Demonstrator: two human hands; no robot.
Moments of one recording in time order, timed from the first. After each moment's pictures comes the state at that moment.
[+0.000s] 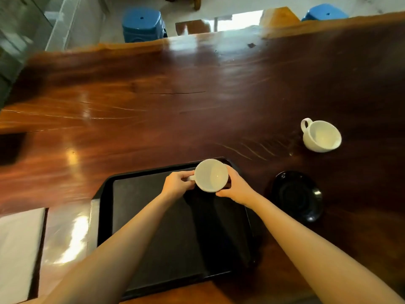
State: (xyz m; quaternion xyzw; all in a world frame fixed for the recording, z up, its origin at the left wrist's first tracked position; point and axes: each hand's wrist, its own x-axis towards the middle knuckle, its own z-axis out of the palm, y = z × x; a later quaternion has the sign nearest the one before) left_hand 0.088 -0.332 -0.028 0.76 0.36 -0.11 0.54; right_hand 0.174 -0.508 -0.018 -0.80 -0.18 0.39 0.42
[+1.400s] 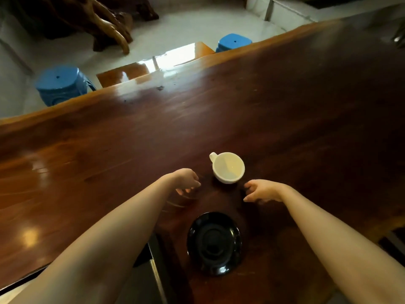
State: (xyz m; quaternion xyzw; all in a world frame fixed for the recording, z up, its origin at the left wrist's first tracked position) left_hand 0.364 -0.516 0.035 0.87 0.09 -0.40 0.28; right_hand 0.394 -0.771 0.007 -0.83 0.02 0.49 0.26
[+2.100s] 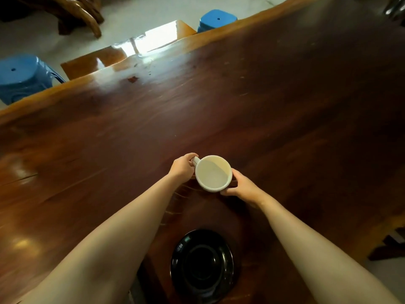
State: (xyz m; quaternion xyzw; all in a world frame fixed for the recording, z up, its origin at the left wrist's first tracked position) left_hand 0.443 -0.552 -0.021 0.86 0.17 -0.19 0.45; right_hand 0.421 -0.754 -0.045 -0.80 0.03 0.32 0.51
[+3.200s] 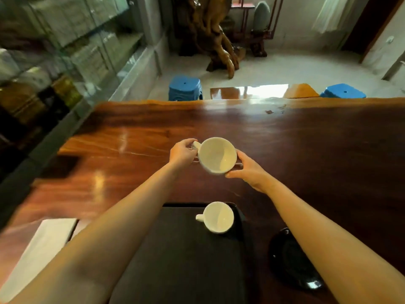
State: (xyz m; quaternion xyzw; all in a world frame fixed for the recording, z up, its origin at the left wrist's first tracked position) left_hand 0.168 -0.291 0.135 0.71 0.39 0.15 0.56; right_hand 0.267 -0.461 0.117 -0.75 -0.29 0.37 0.47
